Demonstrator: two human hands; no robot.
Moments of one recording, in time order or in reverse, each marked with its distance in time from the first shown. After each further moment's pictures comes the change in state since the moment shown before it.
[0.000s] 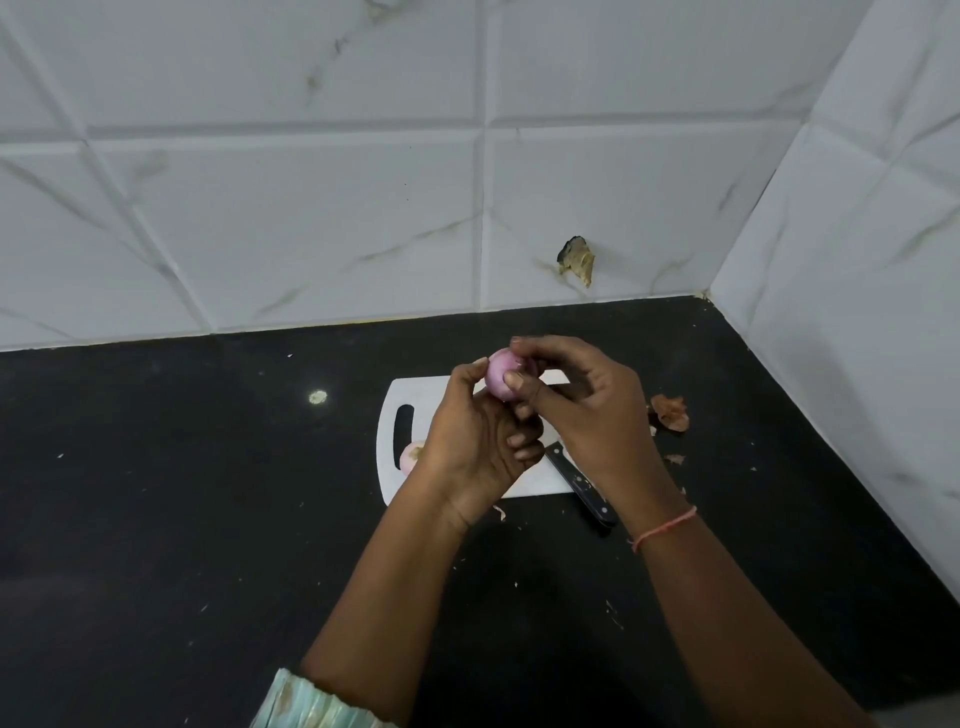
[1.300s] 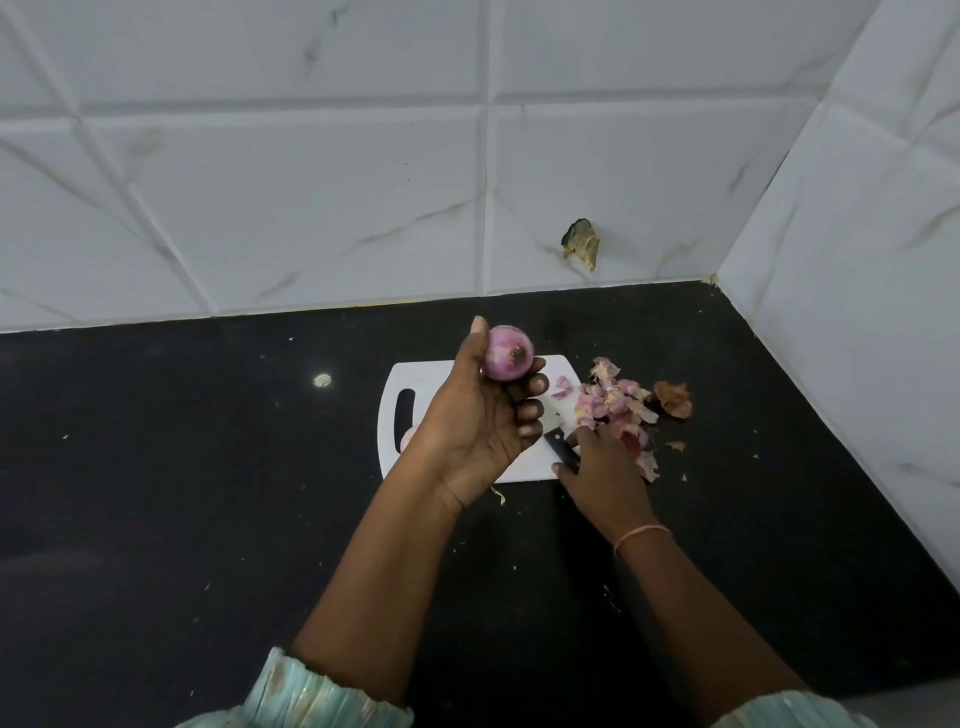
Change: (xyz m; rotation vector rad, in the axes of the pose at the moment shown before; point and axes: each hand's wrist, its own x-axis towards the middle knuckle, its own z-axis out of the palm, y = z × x) left_hand -0.001 0.005 0.004 0.070 0.064 -0.015; right_hand -0.035 0.132 -0.027 -1.022 -0.267 0.378
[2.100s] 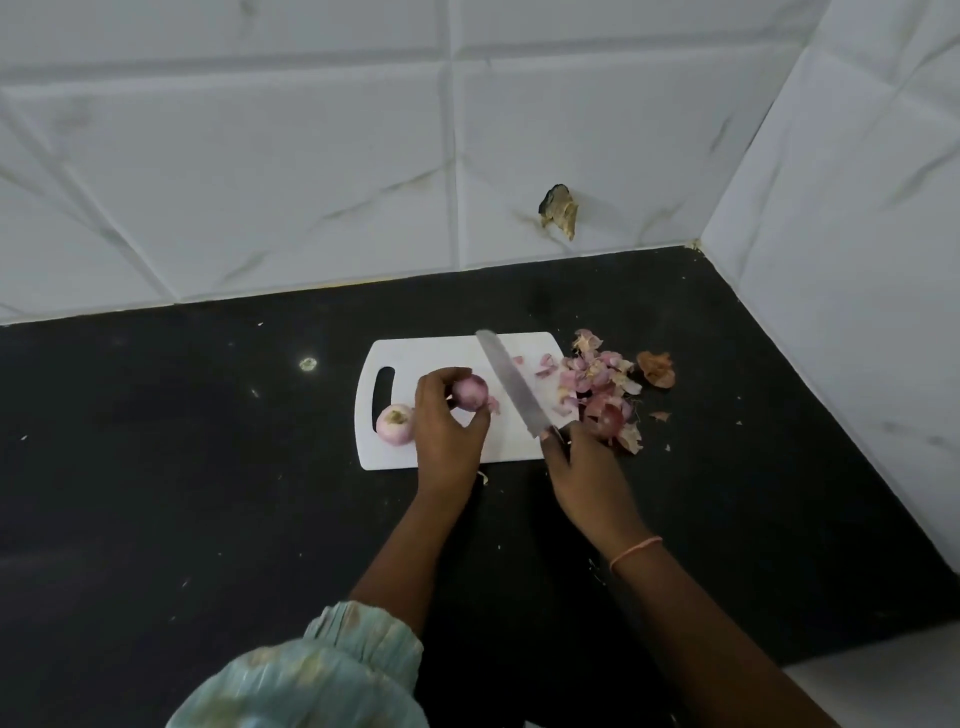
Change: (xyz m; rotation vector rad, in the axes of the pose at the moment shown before) left_hand 0.076 -0.096 -0.088 0.902 0.544 0.731; right_hand -0.034 -0.009 0.001 0.392 0.036 0.109
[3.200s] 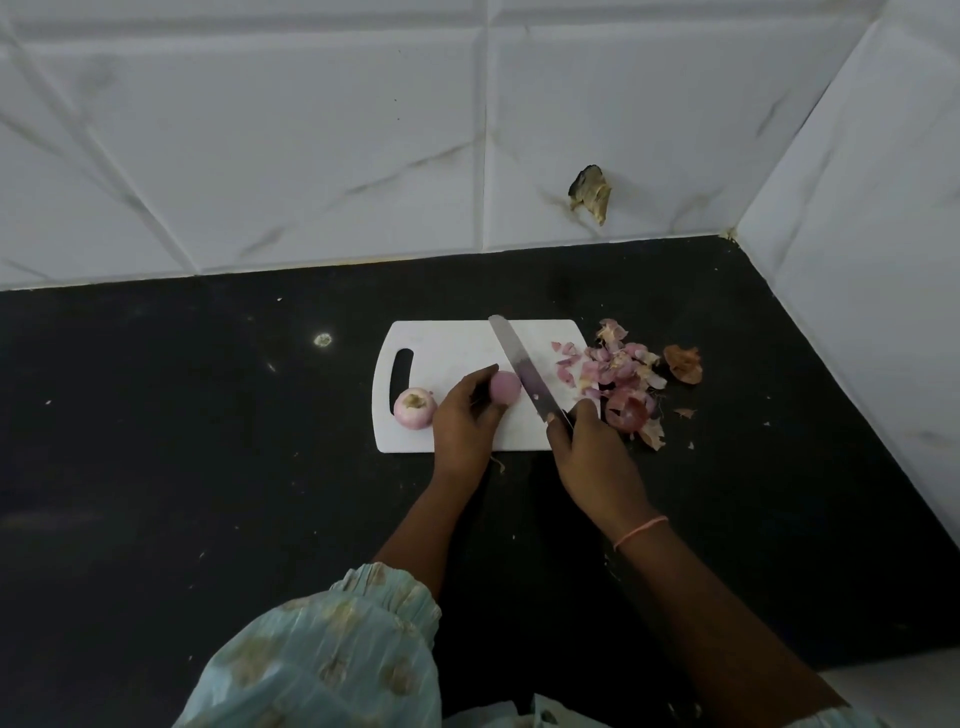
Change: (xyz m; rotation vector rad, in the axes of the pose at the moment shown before) left_hand 0.004 -0.029 0.003 -0.073 -0.166 -0.132; right_hand 0.010 -0.020 0.003 -0.128 -0.047 -0.033
